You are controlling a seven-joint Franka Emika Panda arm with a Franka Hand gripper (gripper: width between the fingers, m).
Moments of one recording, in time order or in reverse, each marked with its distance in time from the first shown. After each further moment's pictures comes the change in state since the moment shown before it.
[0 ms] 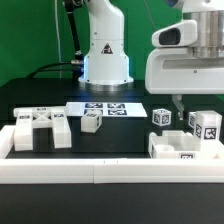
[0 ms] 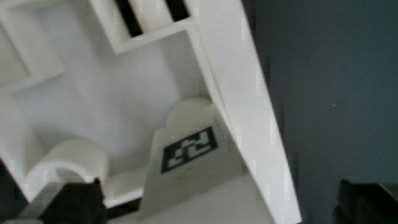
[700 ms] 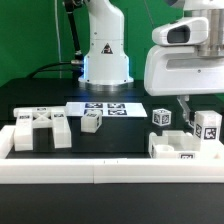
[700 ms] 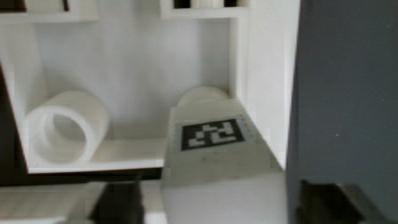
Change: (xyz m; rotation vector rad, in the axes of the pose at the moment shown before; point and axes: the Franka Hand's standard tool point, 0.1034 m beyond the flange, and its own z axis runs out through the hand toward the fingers) arm 0.002 0.003 -0.001 -0.024 0.008 -0.212
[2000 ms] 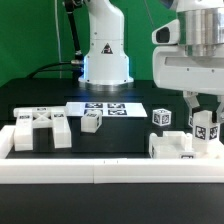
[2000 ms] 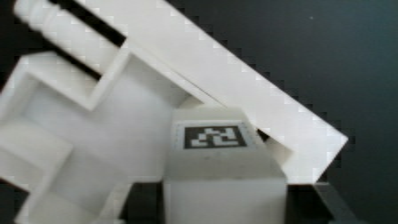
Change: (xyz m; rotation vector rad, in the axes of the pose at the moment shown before) arm 0.002 0.001 0.000 0.071 -0.001 1.056
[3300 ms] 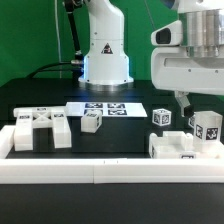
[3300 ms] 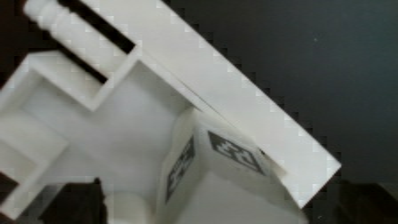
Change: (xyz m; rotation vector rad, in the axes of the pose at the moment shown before) arm -0.004 0.001 0.001 -0.012 -0.015 -0.336
